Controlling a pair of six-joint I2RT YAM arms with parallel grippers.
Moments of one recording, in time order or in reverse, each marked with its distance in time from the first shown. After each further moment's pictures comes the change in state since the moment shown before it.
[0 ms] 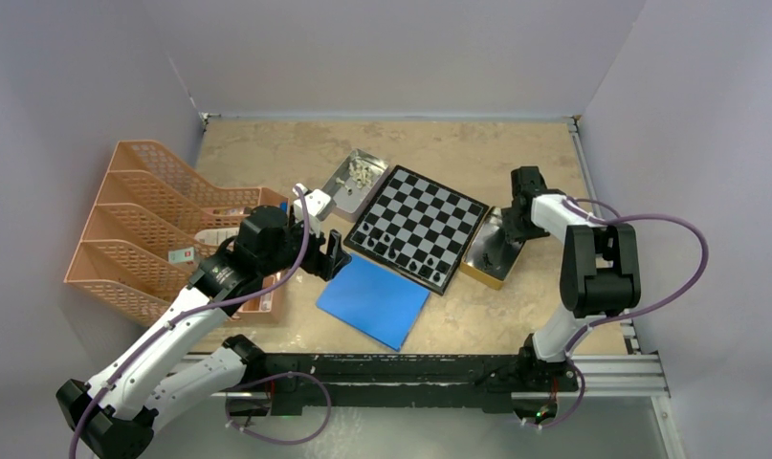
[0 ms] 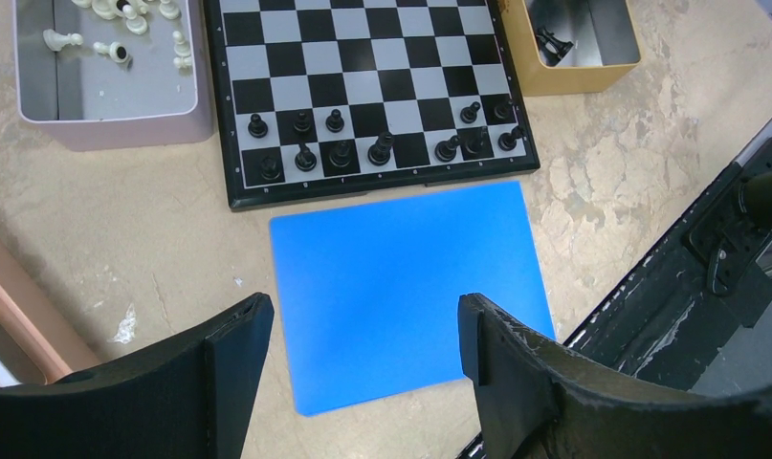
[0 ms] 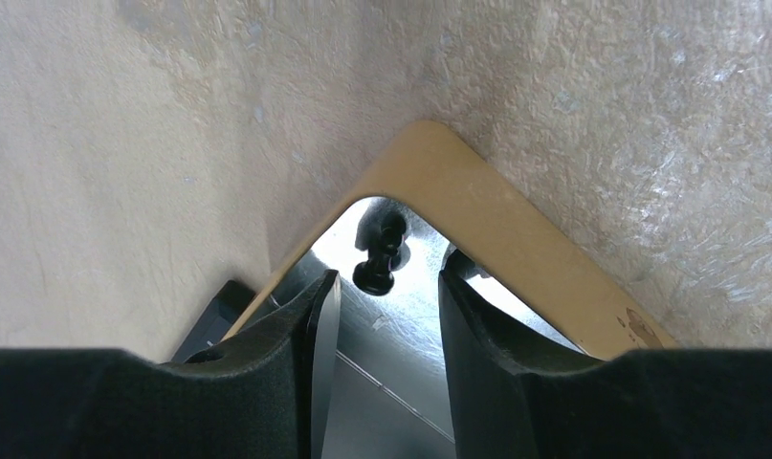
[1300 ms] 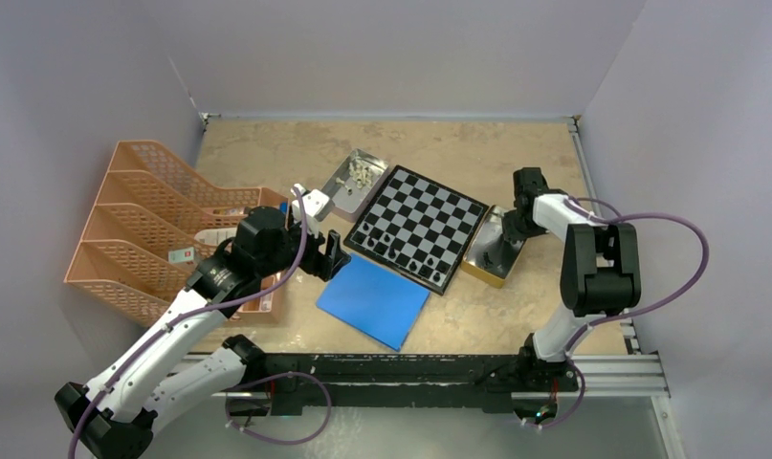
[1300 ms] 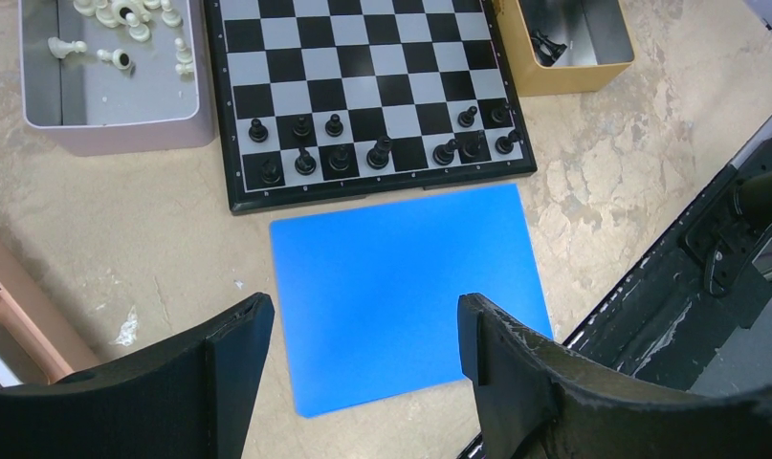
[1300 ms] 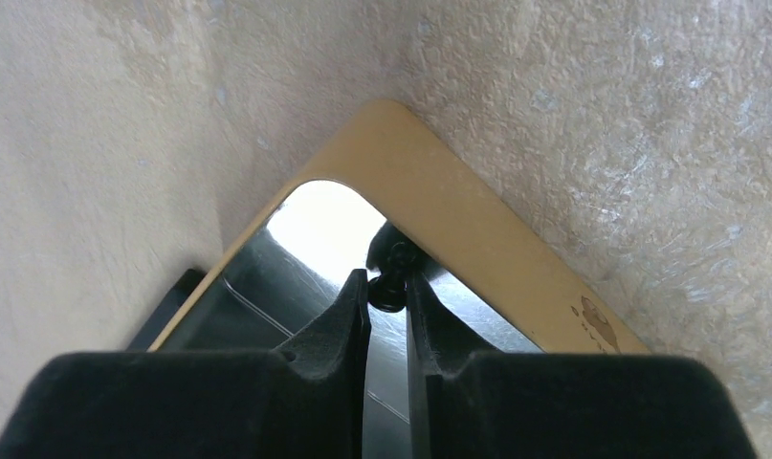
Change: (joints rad) left arm 0.000 -0.014 0.000 0.000 0.003 0.001; right arm -0.019 0.010 0.007 -0.034 -0.046 -0.067
